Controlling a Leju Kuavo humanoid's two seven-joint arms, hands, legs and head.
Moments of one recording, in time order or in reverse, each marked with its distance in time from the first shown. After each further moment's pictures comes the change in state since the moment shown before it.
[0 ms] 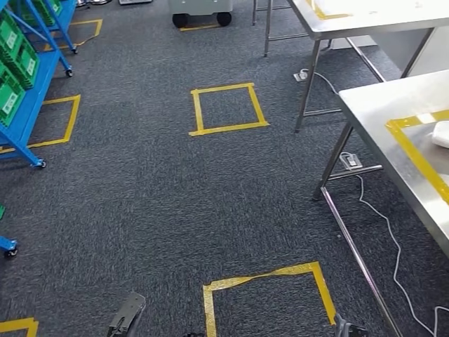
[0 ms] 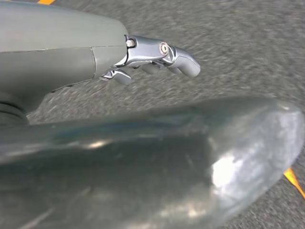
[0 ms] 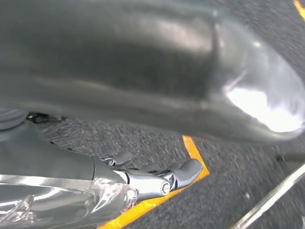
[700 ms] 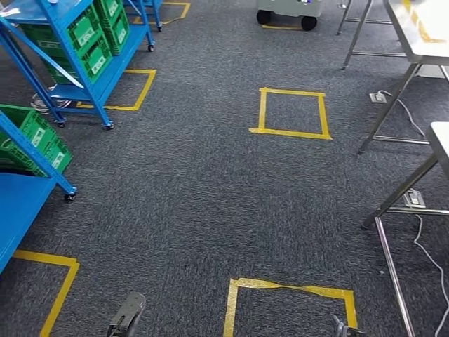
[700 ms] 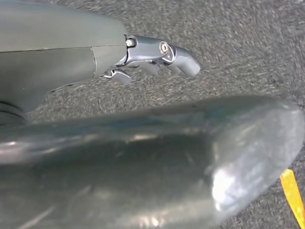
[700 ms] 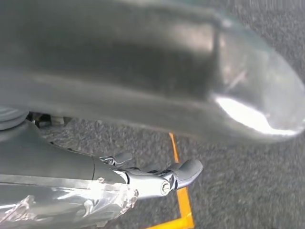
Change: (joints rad) left arm -0.004 -0.011 -0.006 0.001 -0.011 0.005 0.009; right arm 0.002 -0.010 0.023 0.018 -0.018 -0.016 0.000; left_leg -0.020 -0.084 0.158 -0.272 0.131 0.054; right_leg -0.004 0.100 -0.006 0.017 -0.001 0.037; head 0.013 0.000
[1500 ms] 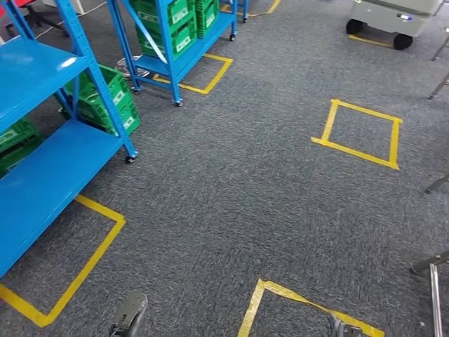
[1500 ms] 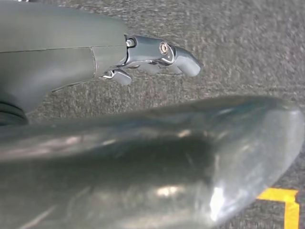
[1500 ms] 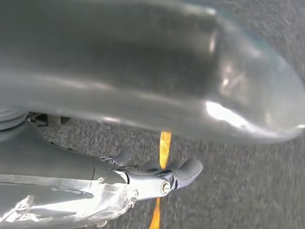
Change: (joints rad) left arm -0.005 -0.005 0.004 0.002 0.000 -0.022 -0.003; right arm -0.002 -0.008 0.021 0.007 0.006 -0.005 0.000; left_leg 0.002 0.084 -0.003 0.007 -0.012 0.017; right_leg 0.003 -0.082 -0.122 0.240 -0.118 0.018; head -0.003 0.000
